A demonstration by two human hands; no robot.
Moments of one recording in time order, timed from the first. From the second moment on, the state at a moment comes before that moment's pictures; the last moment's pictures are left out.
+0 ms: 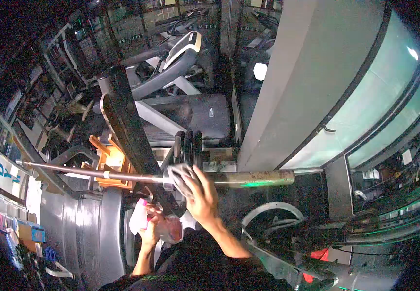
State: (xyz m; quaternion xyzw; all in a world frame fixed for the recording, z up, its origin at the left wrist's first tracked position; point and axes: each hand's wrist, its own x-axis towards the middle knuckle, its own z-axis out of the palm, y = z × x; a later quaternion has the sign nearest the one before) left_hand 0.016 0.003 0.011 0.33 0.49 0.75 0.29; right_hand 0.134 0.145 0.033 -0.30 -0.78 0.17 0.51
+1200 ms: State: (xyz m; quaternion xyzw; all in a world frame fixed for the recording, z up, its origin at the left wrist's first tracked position) left_hand -0.004 0.006 0.014 0.55 0.56 0.60 0.15; right_hand 0.115 0.159 0.042 -0.35 -0.88 0.08 0.32
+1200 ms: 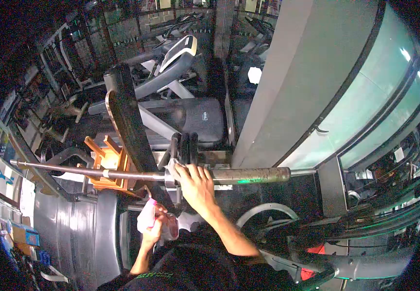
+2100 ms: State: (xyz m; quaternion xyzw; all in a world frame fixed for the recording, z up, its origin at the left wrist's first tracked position) left_hand -0.001 -0.019 0.007 0.48 0.60 0.62 0.17; right_hand 0.122 0.176 0.011 -0.41 -0.81 -0.02 0.42
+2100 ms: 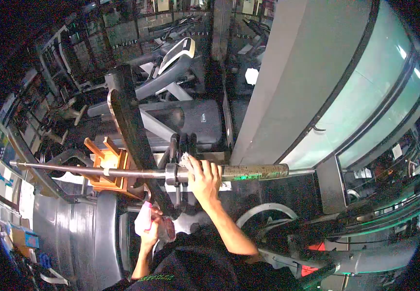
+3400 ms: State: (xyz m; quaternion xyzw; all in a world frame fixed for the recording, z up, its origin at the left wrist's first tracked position) left_hand 0.004 0.016 0.003 0.55 0.54 0.61 0.19; right_hand 0.168 0.175 0.038 -0.30 -0.89 0.10 0.34
